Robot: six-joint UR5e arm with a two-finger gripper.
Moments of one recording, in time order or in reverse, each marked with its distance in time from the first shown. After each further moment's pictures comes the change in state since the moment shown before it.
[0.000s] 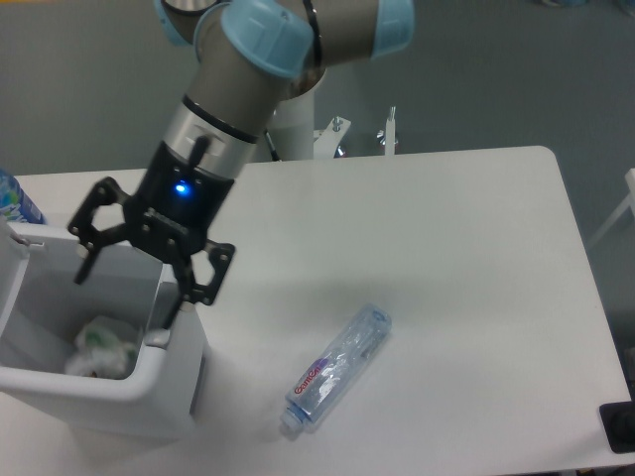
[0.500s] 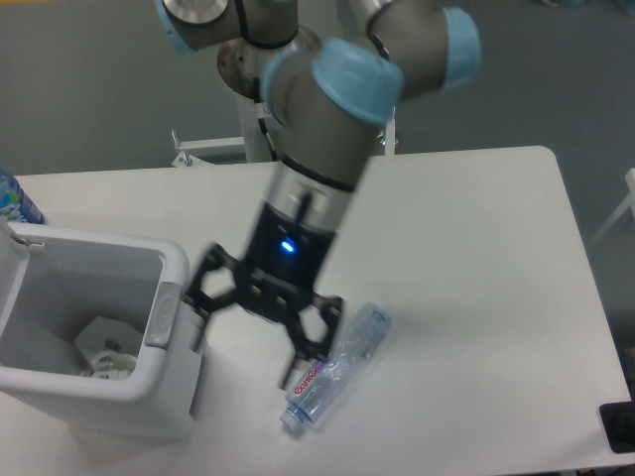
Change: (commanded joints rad) arm 0.092 -0.147 0.062 -0.002 0.109 0.112
